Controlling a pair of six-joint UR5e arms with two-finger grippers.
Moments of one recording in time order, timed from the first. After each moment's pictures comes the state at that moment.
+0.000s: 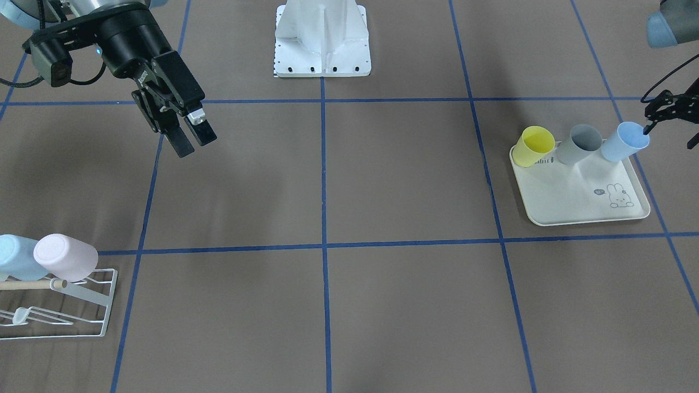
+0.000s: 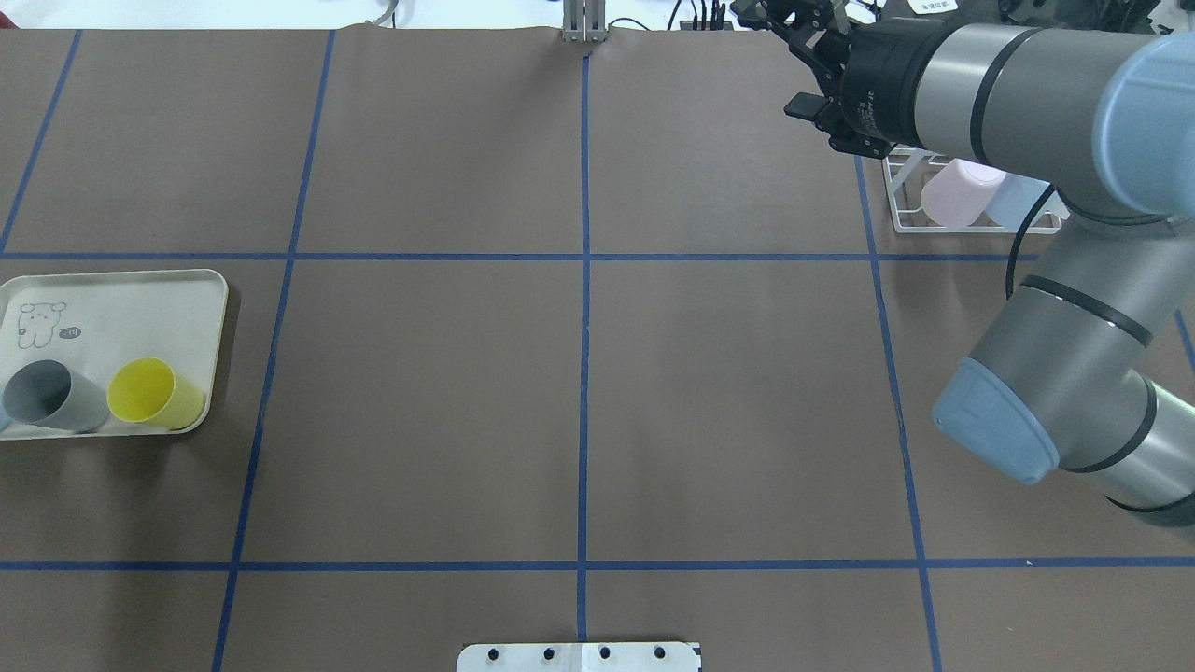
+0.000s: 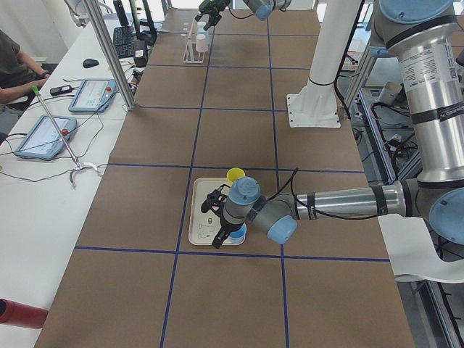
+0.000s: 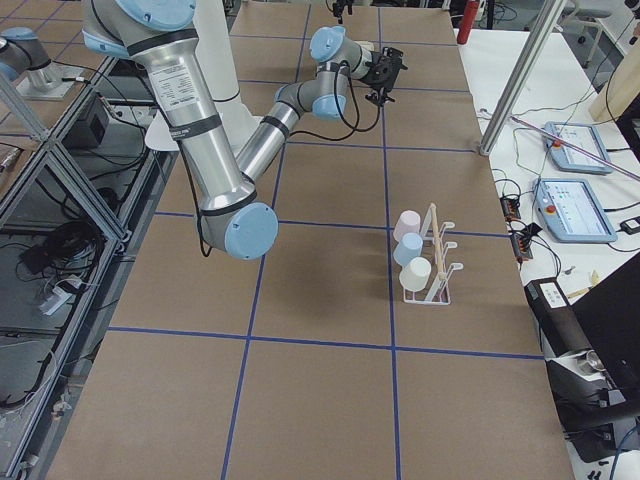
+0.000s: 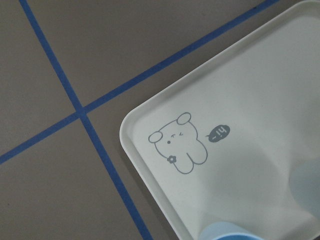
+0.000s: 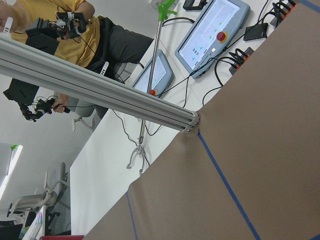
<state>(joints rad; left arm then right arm) -1.24 -1.28 -1.65 -2.34 -2.20 -0.07 0.79 -1.15 2.04 -1.01 1.59 1.87</state>
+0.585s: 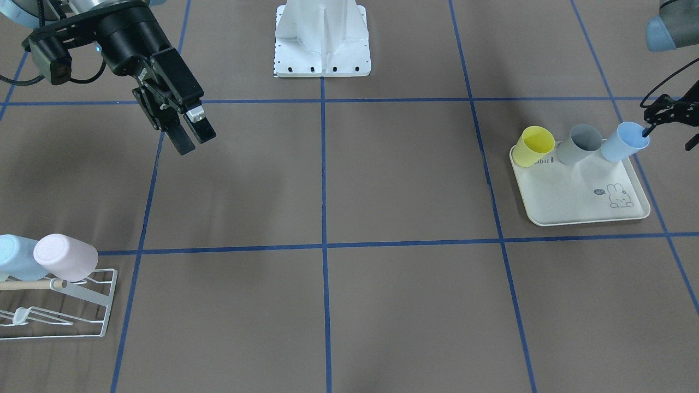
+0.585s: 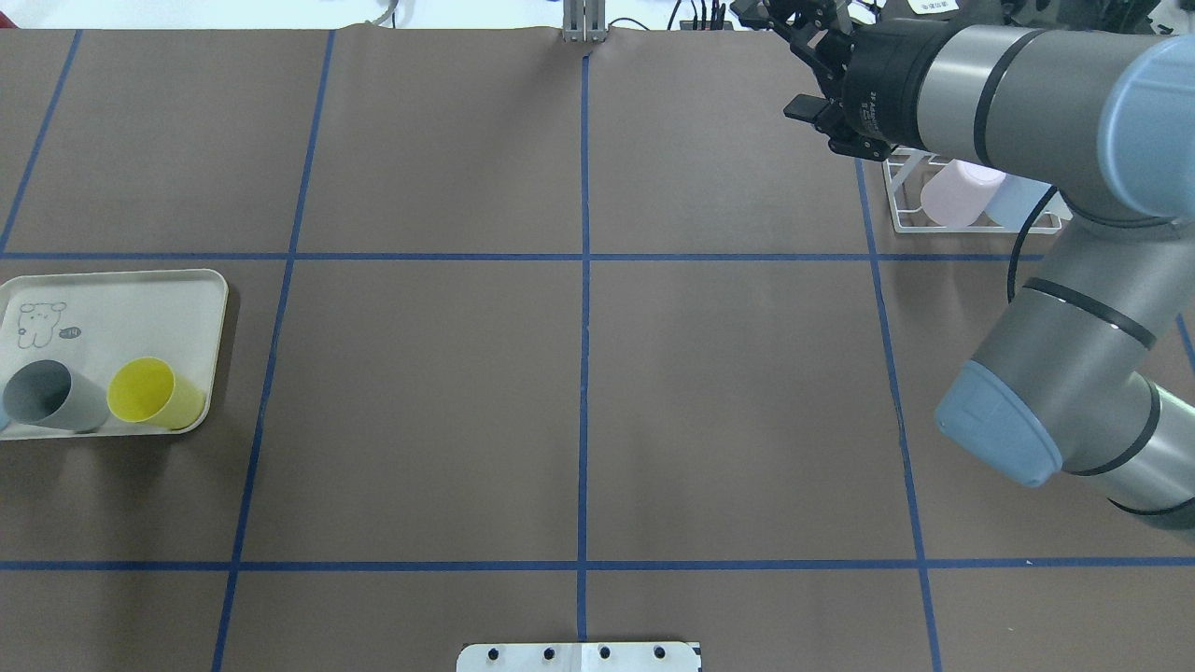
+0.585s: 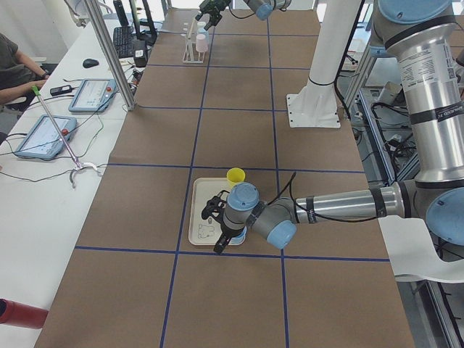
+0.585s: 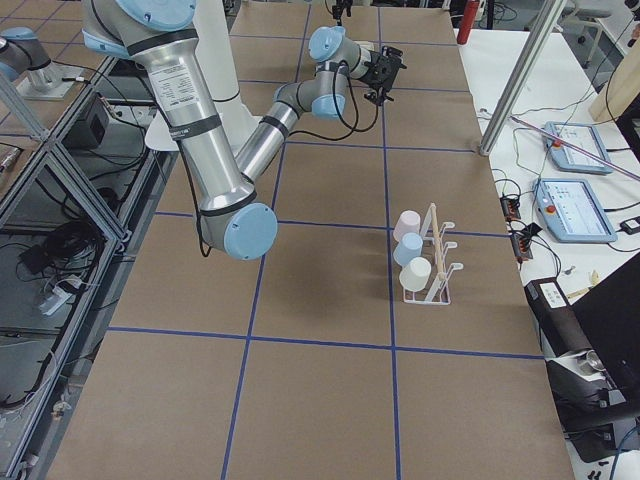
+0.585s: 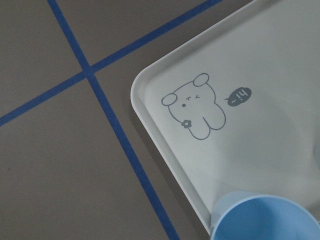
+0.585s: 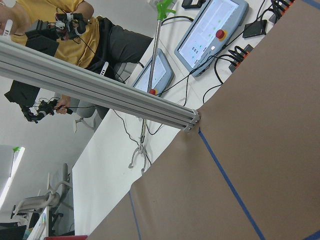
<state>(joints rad) -1.24 -1.28 -1.62 -2.34 -2.20 -0.08 0.79 -1.15 2.04 -1.01 1.59 1.89</state>
